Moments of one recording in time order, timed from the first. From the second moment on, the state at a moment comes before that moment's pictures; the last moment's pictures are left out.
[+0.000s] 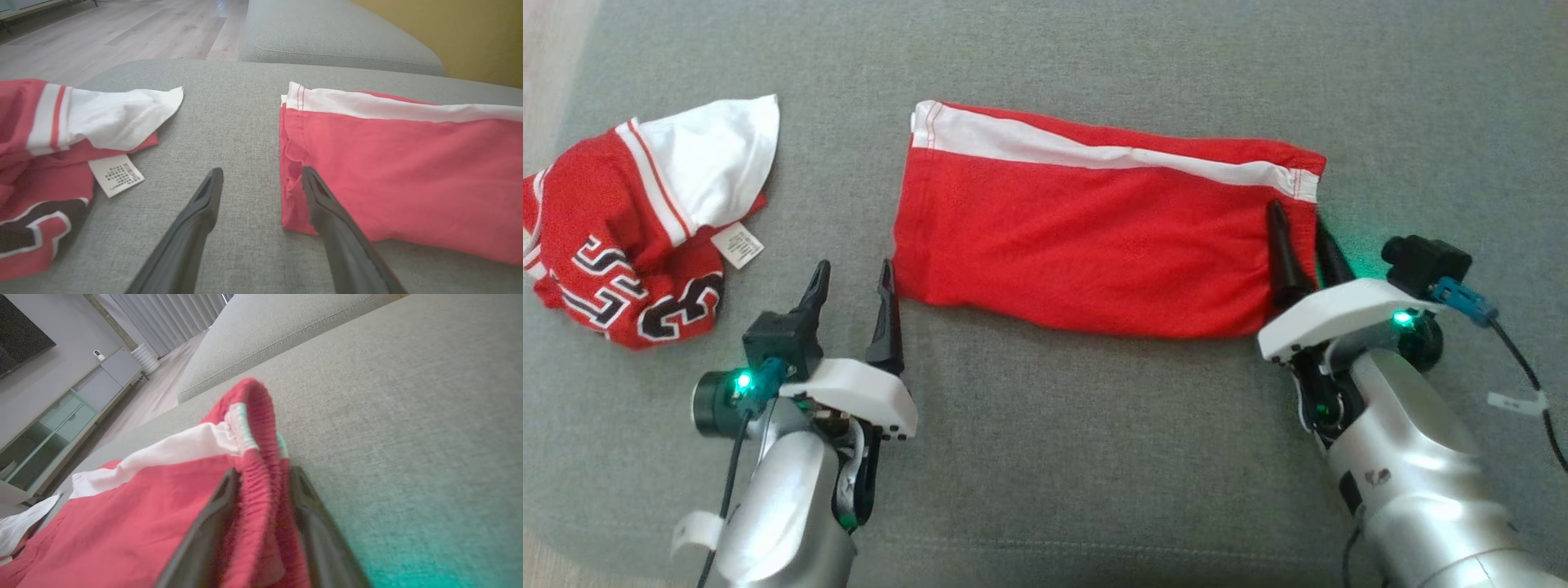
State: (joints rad) left arm -0.31 0.04 -0.25 0.47 -0.19 0.10 -0.26; right arm -0.58 -0.08 0.31 0.87 0.65 0.12 -0.26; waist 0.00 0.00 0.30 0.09
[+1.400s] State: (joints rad) left arm -0.24 0.04 -0.41 0.47 -0.28 0.12 -0.26; right arm -0.56 -0.06 0.35 0.66 0.77 0.12 -0.13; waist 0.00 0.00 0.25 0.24
